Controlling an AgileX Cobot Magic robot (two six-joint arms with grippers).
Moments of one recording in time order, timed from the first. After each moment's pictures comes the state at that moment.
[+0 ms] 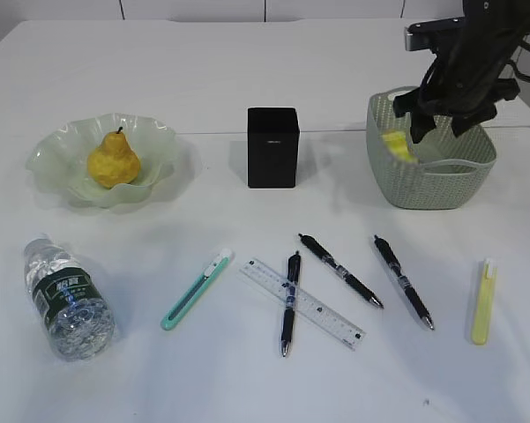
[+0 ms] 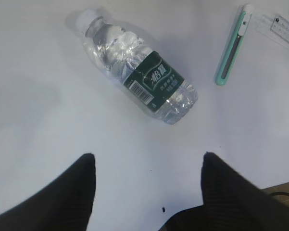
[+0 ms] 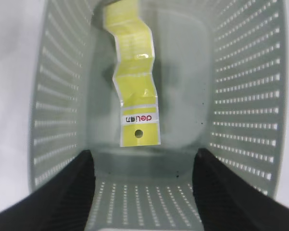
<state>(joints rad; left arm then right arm) -0.17 1.09 -0.96 -0.12 1.07 -0.06 0.08 2.16 -1.87 -0.18 0.93 0.10</state>
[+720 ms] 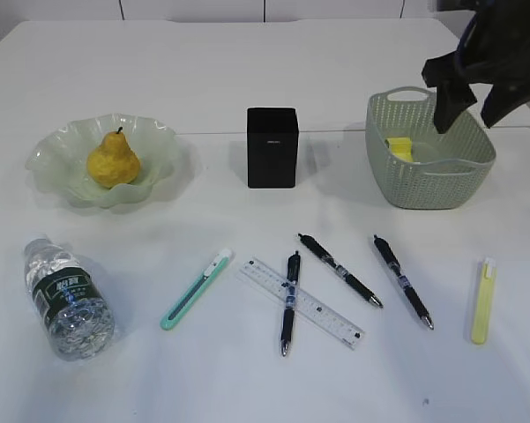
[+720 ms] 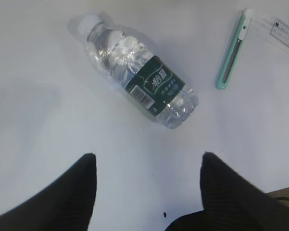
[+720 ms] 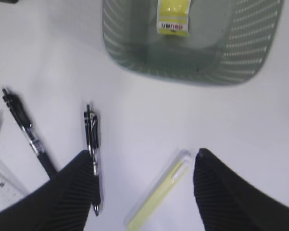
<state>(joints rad) -0.17 1.09 -0.96 -0.12 1.05 -0.06 0.08 1.90 -1.76 -0.02 1.22 -0.03</state>
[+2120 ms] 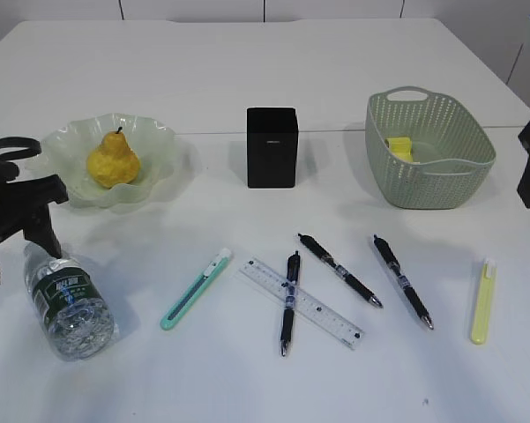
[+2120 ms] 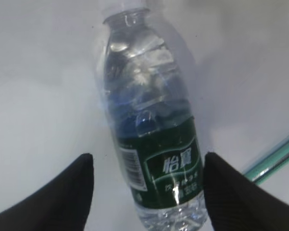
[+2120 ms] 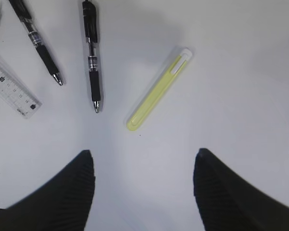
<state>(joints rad) -0.23 1.60 -0.96 -0.04 0.72 -0.70 0.08 1.43 -1.23 -0.01 1.19 -0.04</state>
